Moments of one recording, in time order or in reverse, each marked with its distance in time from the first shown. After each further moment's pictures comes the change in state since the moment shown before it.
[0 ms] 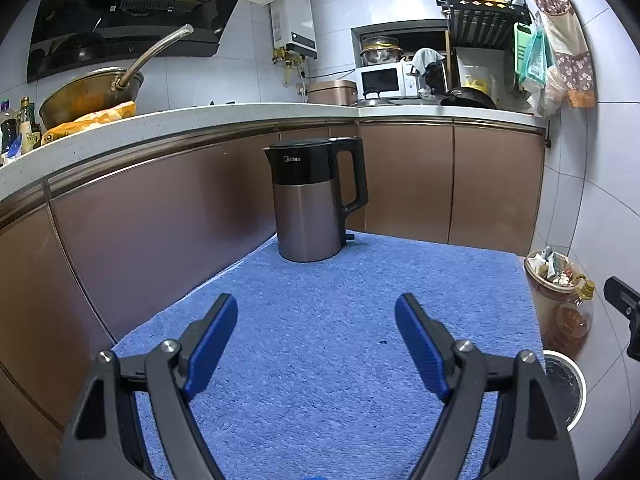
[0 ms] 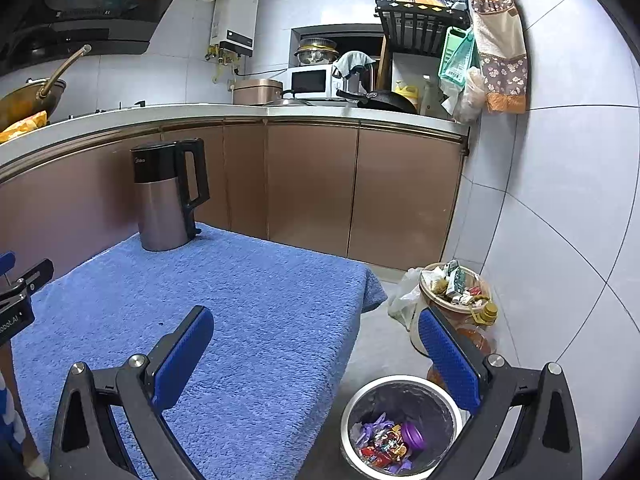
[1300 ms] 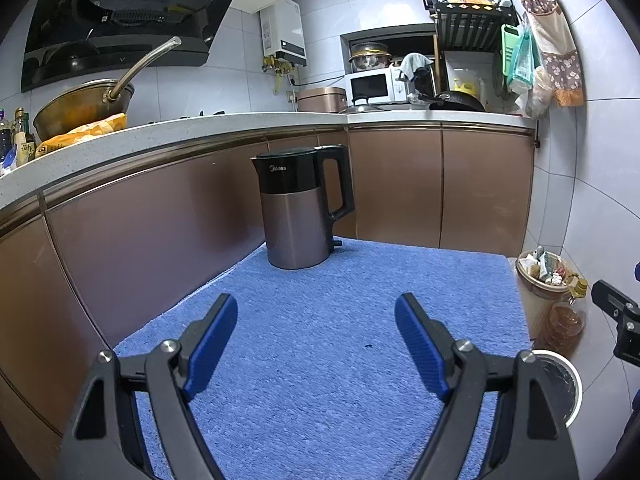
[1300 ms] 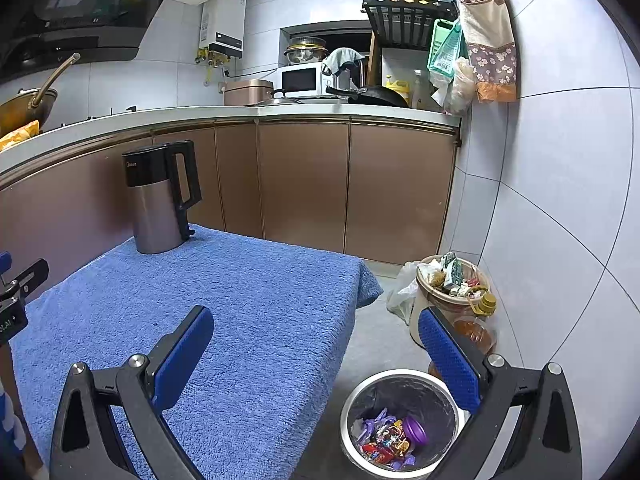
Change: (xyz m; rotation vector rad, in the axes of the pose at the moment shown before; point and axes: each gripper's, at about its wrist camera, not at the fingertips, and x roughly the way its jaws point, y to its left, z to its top) left arm -0.009 -0.012 0.000 0.014 -0.023 -0.027; right arm 0.002 -0.019 -0.005 0.031 0.005 0.004
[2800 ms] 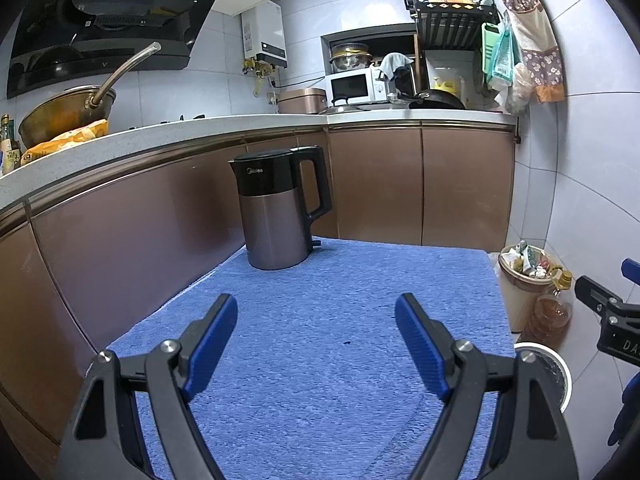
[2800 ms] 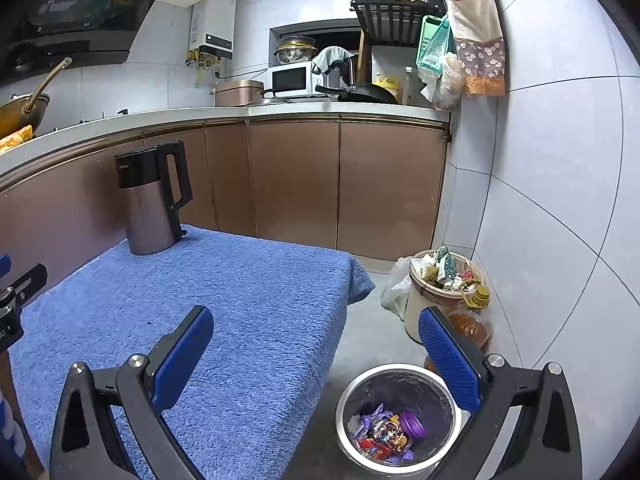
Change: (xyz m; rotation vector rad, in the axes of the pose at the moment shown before) left arm -0.008 -0.017 0.000 0.029 -0.003 -0.064; right arm -0.007 -0.001 -0.009 0.034 0.002 -0.037
